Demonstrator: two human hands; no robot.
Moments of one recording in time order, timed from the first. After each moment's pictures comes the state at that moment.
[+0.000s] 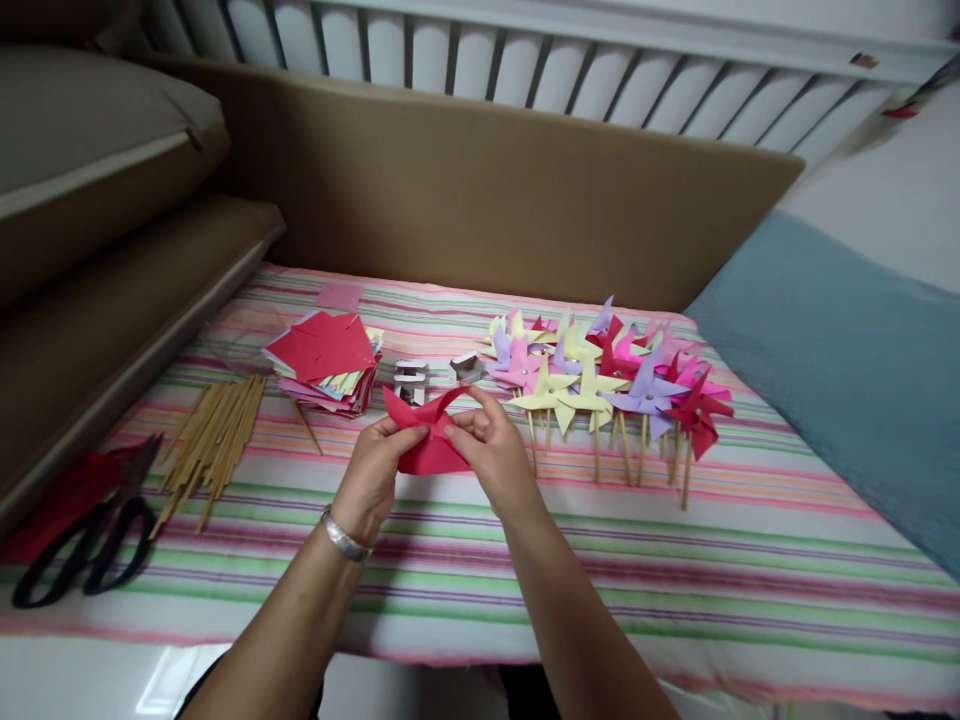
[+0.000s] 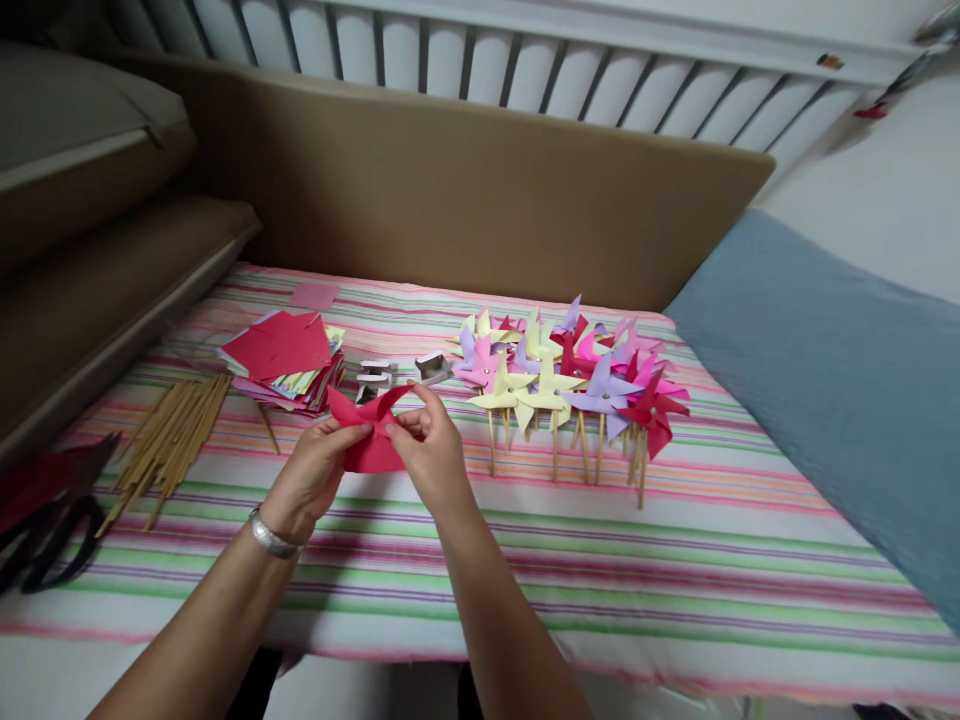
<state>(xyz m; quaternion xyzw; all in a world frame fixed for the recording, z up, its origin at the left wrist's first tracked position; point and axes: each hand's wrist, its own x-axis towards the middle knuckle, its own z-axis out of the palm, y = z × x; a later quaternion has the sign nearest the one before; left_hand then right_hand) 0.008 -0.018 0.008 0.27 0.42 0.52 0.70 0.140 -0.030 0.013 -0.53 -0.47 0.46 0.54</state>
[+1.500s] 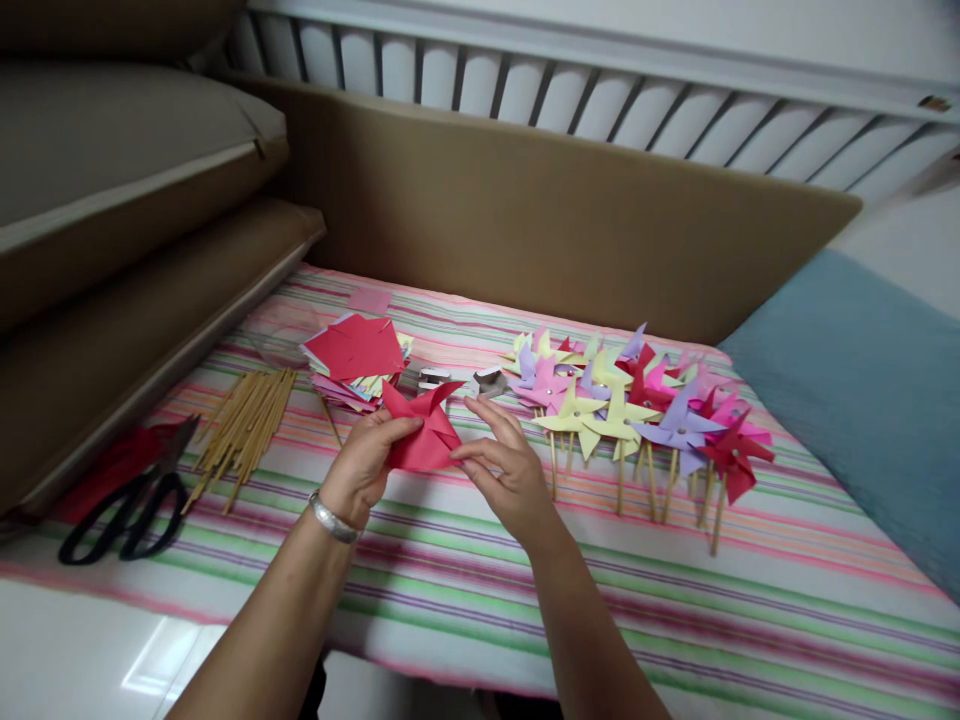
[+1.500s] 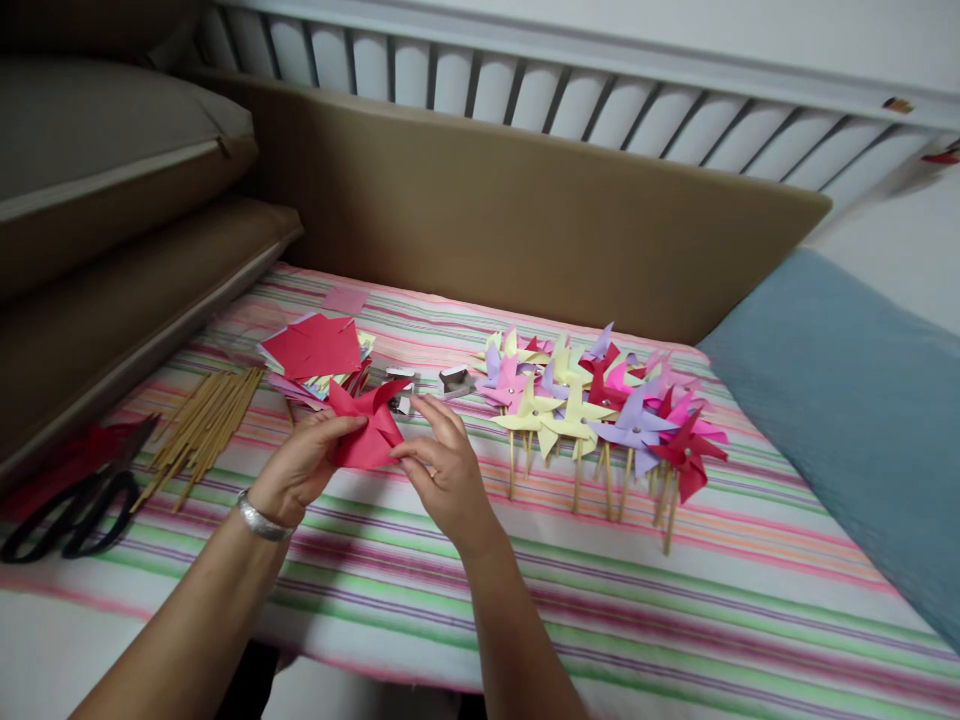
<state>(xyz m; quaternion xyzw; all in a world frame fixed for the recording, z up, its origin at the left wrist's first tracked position) -0.025 -0.006 0.023 0.25 0.41 0.53 0.70 0.151 -0.035 0.016 -0.42 -0.79 0.15 0.42</state>
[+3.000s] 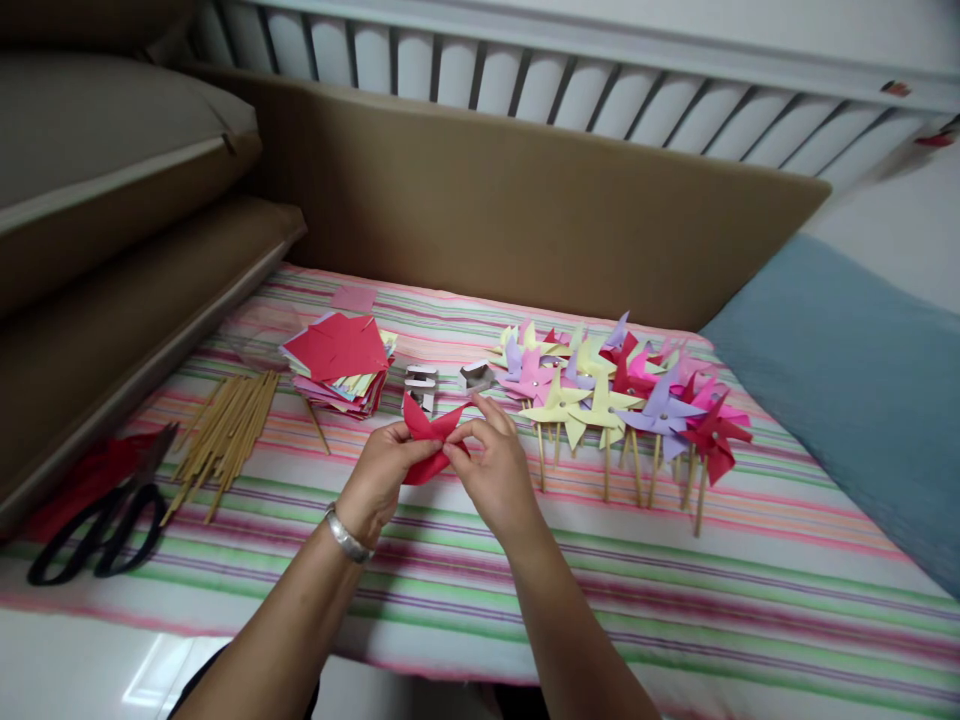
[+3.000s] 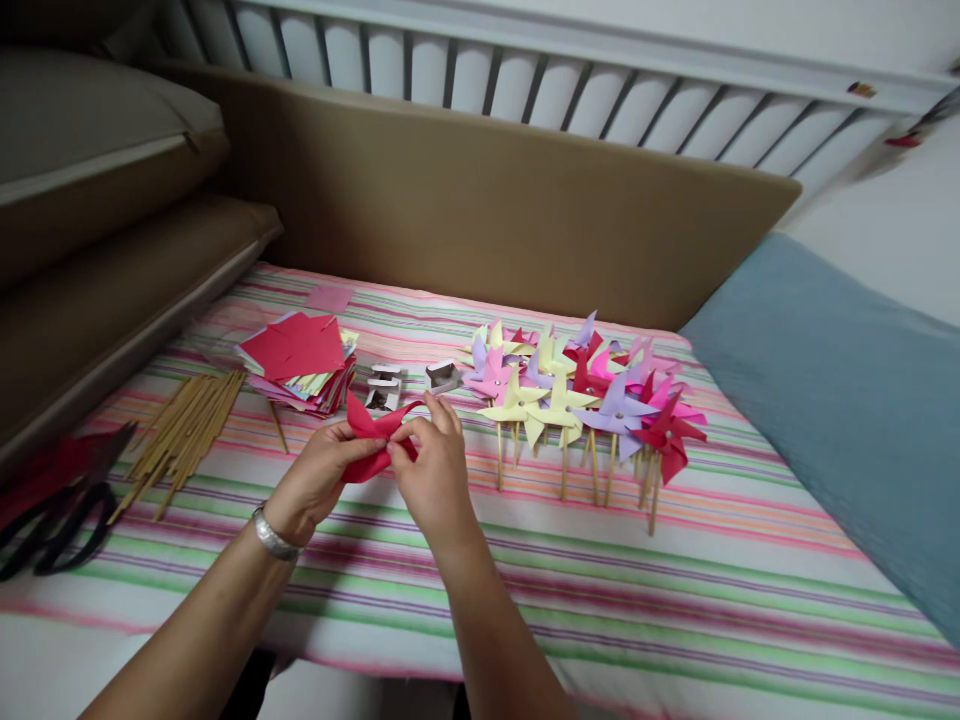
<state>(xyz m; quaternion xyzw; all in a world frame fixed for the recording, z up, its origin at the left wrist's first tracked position) 0.004 -0.019 0.015 0.29 0.43 0.49 0.70 0.137 -0.036 0.019 -0.60 -0.65 0.19 0.43</state>
